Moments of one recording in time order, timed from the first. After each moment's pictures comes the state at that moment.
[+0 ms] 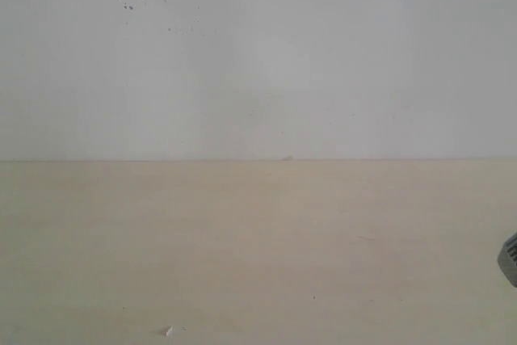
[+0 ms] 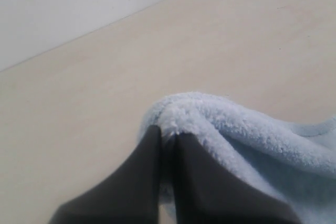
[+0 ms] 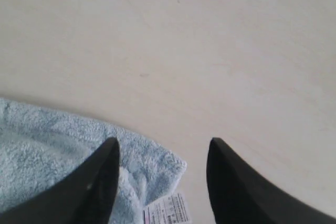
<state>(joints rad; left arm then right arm) -0.41 0.43 -1.02 0.07 1.23 0.14 0.49 0.89 -0.52 -0.25 0.71 0.05</state>
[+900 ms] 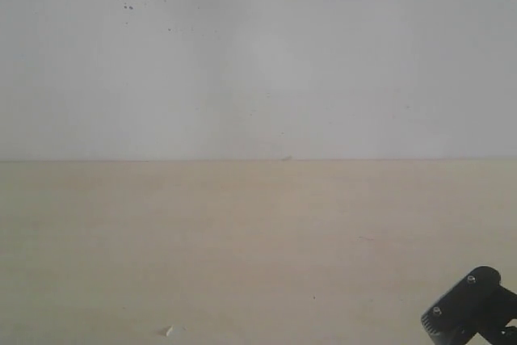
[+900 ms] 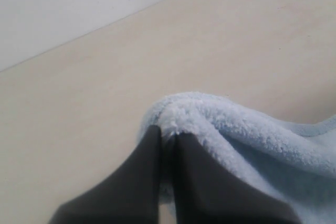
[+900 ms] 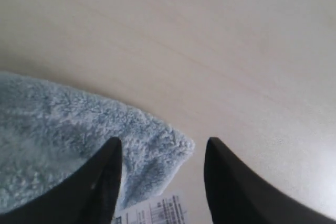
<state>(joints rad) -0.41 0.43 -1.02 0.07 1.23 0.14 0.49 1.45 -0.52 -0.47 0.61 0.27</state>
